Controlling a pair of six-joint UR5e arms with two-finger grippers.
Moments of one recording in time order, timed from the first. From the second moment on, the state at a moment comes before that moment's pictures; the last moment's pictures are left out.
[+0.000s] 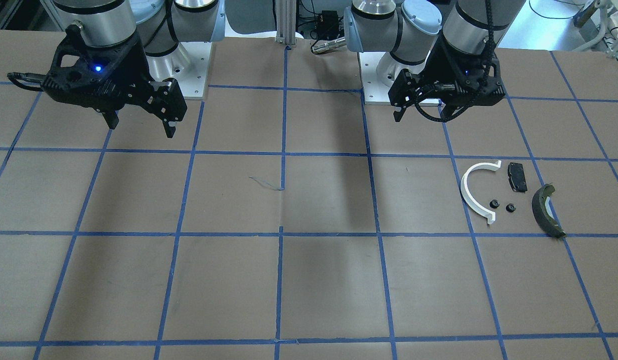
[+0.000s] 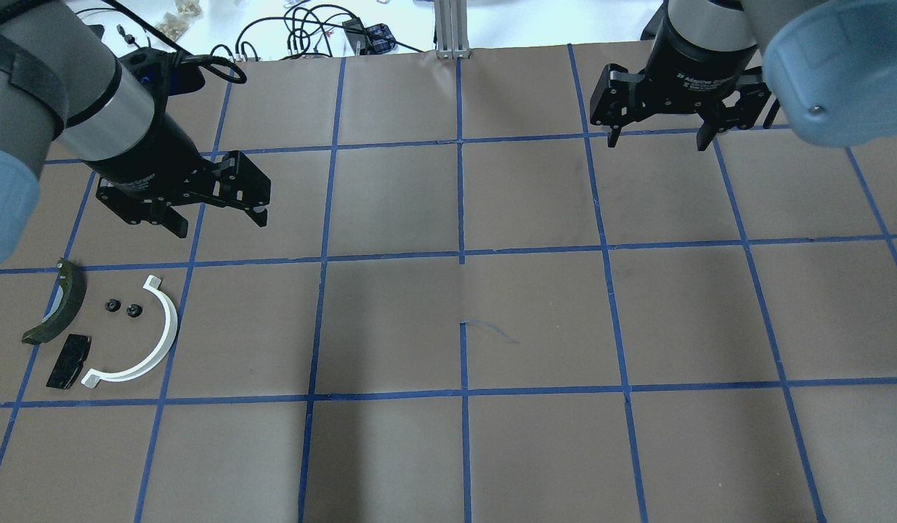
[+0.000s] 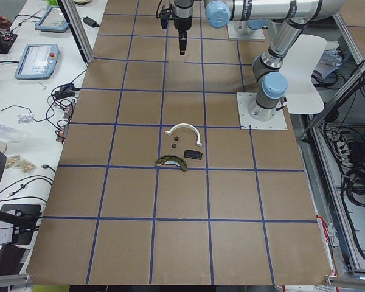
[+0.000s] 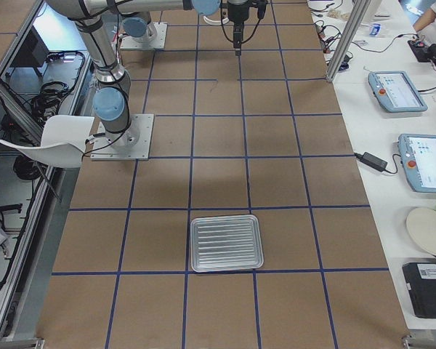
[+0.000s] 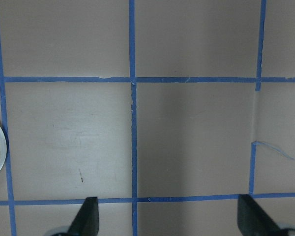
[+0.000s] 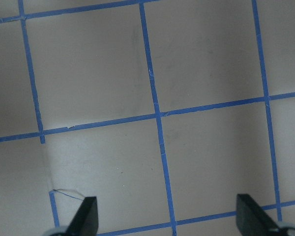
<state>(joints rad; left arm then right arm) -1.50 -1.44 -1.73 -1.54 1.51 0.00 1.64 -1.57 1.55 -1.65 -1.63 0.21</state>
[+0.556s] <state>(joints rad) -1.49 -1.45 -1.73 -1.56 1.52 0.00 1.65 -1.57 1.55 -1.65 -1.63 0.21</state>
